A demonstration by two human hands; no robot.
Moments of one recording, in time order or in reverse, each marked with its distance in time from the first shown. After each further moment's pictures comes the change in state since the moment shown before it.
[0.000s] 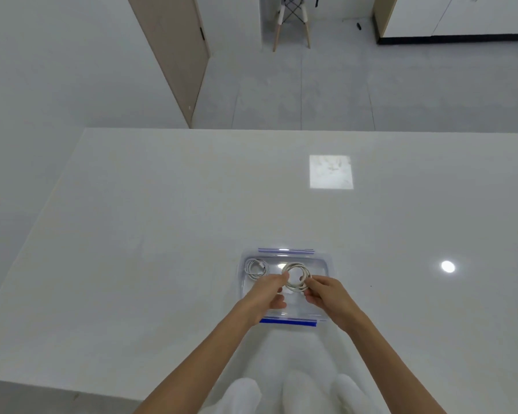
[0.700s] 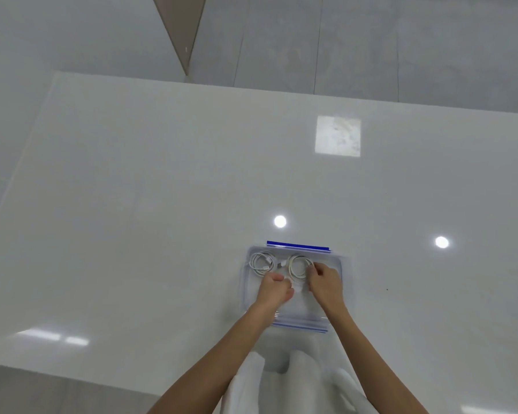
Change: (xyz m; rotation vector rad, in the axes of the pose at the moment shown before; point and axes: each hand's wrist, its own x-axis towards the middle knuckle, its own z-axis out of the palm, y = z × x) left_hand 0.095 -0.033 -0.003 -0.219 0.146 -0.112; right_hand 0.103 0.037 0.036 -0.395 0.316 -0.094
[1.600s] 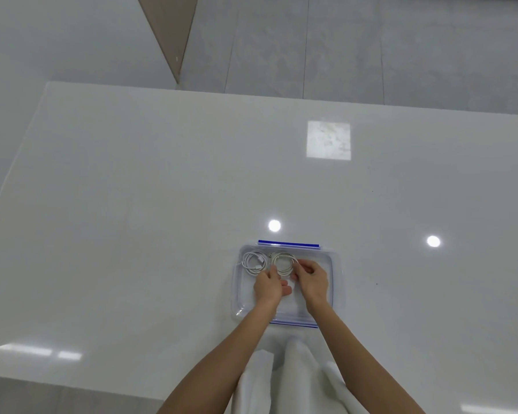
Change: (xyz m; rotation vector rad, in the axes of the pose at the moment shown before) left_hand -0.003 0.000 0.020 0.028 0.194 0.103; right_hand -0.002 0.006 0.019 0.383 0.131 0.128
